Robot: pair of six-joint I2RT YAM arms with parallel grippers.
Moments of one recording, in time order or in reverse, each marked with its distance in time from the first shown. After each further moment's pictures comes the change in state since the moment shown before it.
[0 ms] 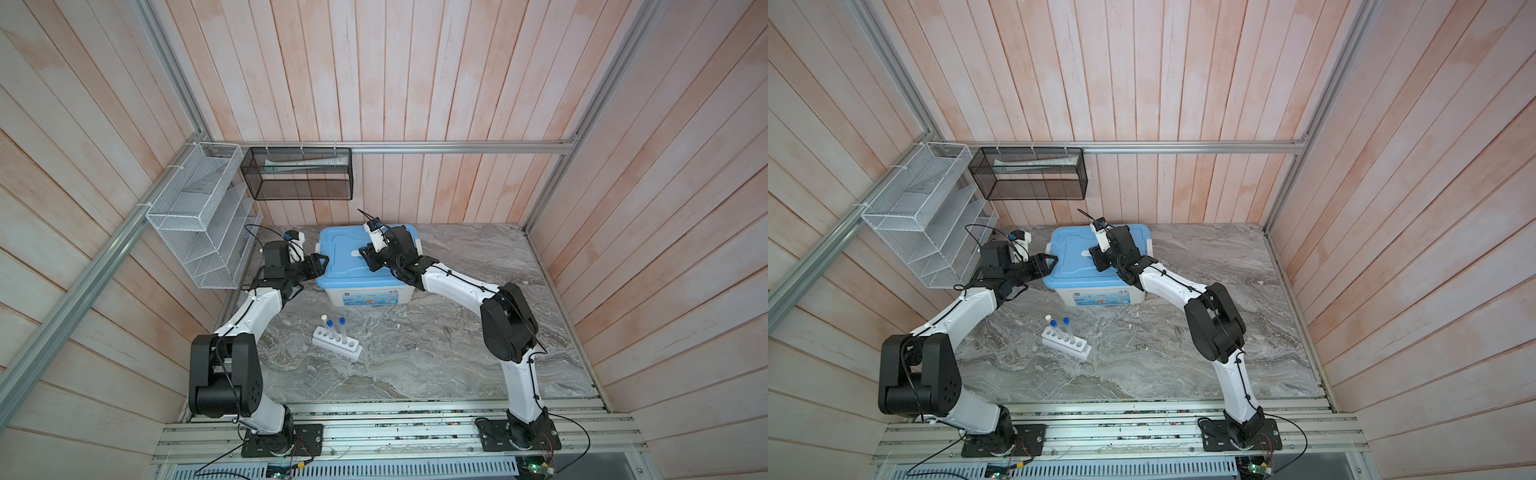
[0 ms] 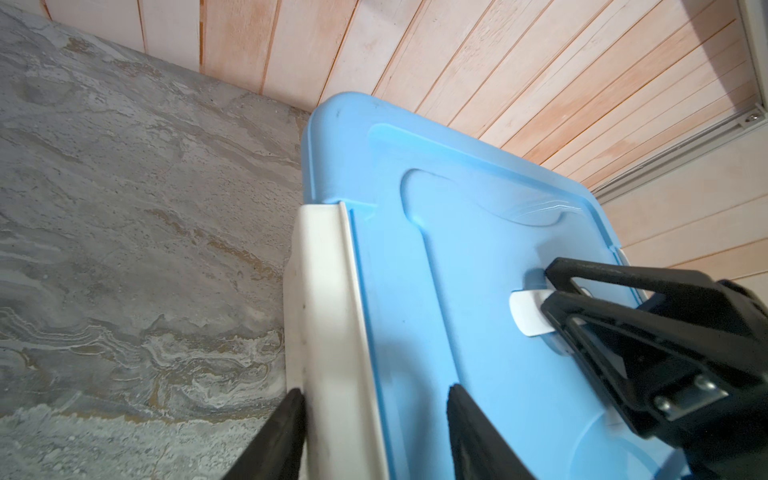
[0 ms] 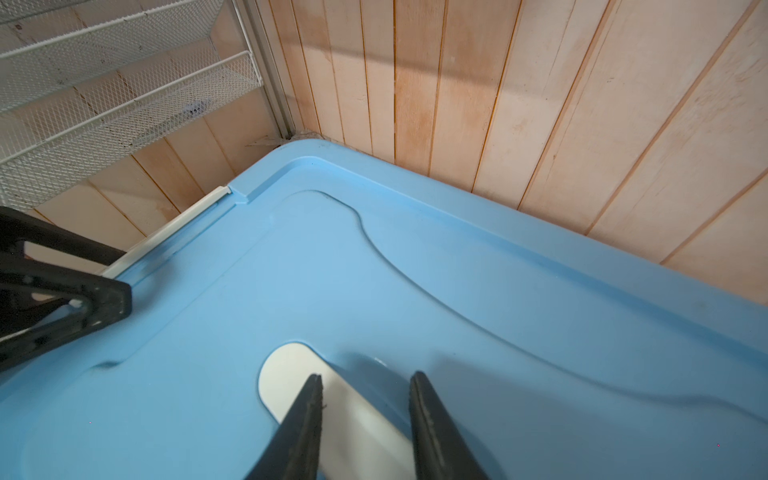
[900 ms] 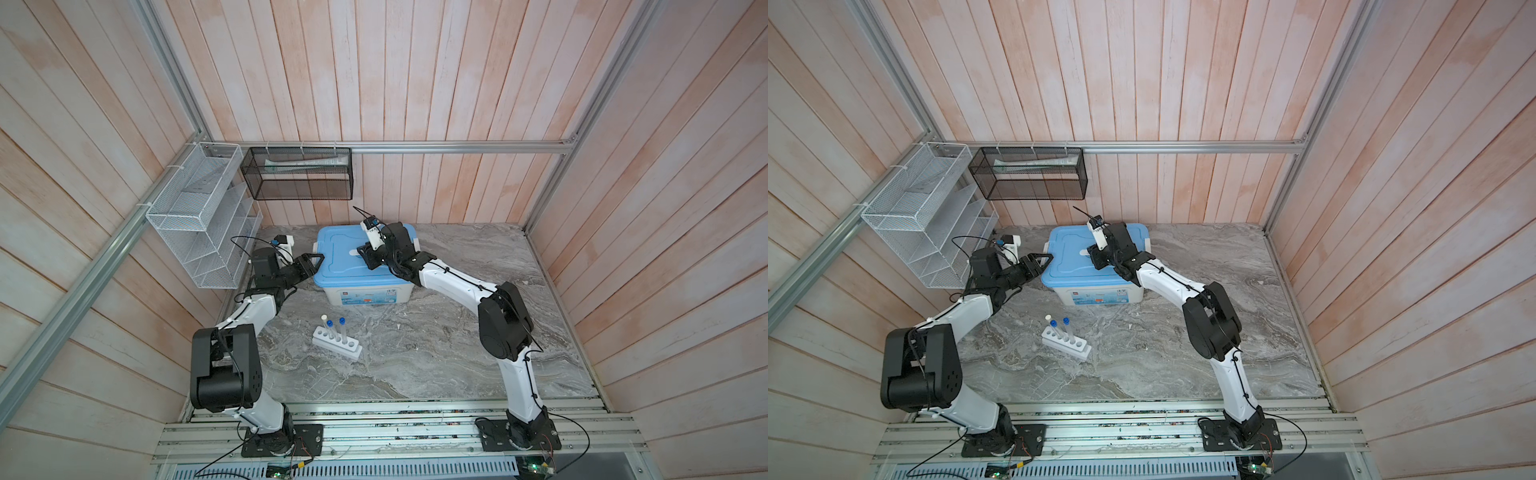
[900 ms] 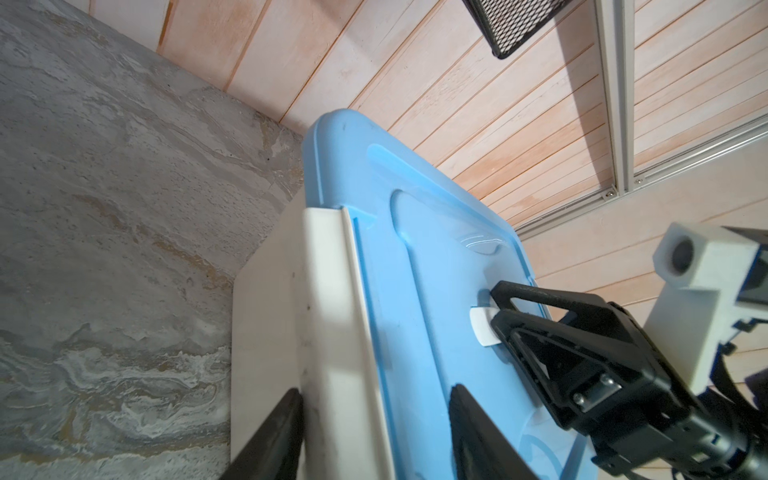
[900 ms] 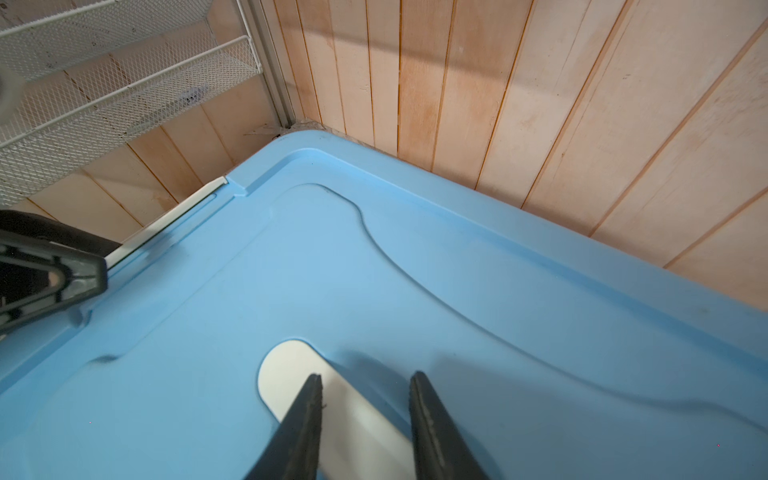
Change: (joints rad) left arm 0.091 0.042 -0.103 0.286 0.221 -0.220; right arm 0.003 0.031 0.095 -0.105 -0.002 -0.019
